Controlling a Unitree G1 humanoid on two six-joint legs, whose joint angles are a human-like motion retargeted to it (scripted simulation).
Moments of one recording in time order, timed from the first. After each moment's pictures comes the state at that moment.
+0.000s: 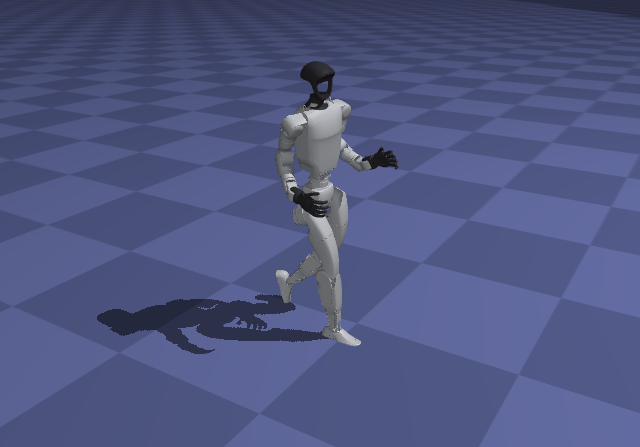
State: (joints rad) left arm 0.22 -0.02 0.11 0.19 0.23 -0.82 0.16; right arm 0.52 0.06 -0.23 0.27 0.05 -0.66 0.32; waist -0.21 0.09 -0.06; left_leg 0.01 0.03 0.13 0.66 0.52 -0.20; right_leg -0.43 0.08 -0.02 0.25 0.03 -0.19
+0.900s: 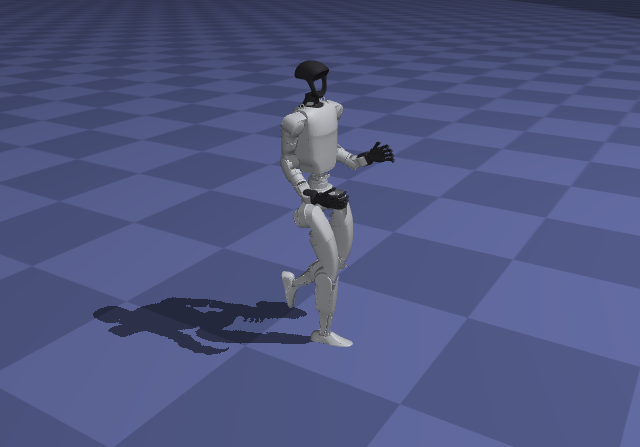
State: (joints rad) left arm 0.30 -0.02 0.18 0.17 0.08 -0.84 -0.07; right arm 0.40 0.11 -0.17 0.34 0.35 -0.46 0.61; waist -0.12 0.03 -0.12; left_leg -0.15 0.06 0.13 0.98 0.51 -0.17; right_leg -0.33 0.12 0.20 0.32 -0.04 -0.11
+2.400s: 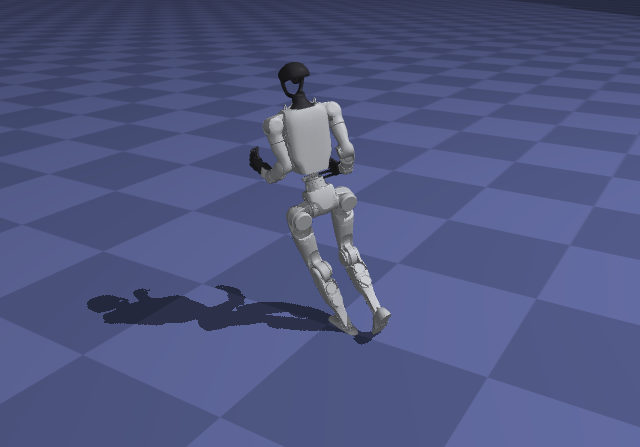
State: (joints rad) left arm 0.08 -0.12 0.11 0.30 0.26 -0.78 0.11; right arm 0.46 -0.03 -0.16 0.35 0.07 -0.65 0.42; waist 0.11 0.10 -0.15; left_leg -0.28 -0.07 0.14 0.32 -0.52 0.26; right_leg -0.36 0.09 -0.02 0.93 0.11 -0.12
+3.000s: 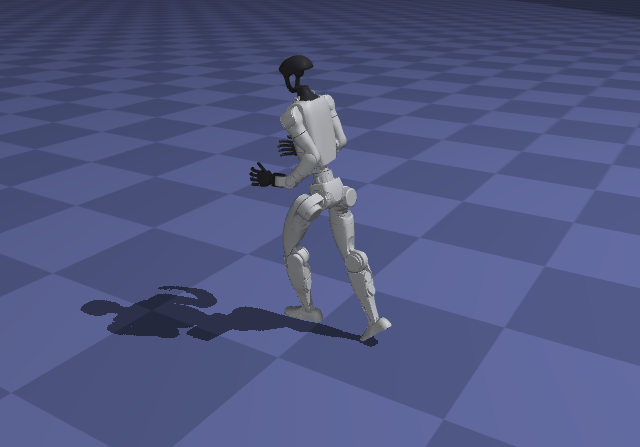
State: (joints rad) left arm 0.31 -0.10 0.16 0.27 0.23 -0.82 -0.03; right arm 0.20 -0.04 -0.14 0.14 0.20 -0.61 0.40; waist 0.15 -0.10 -0.07; left_leg -0.69 -0.08 0.28 0.45 -0.10 0.09; right_leg -0.03 0.06 0.04 0.13 0.32 0.02
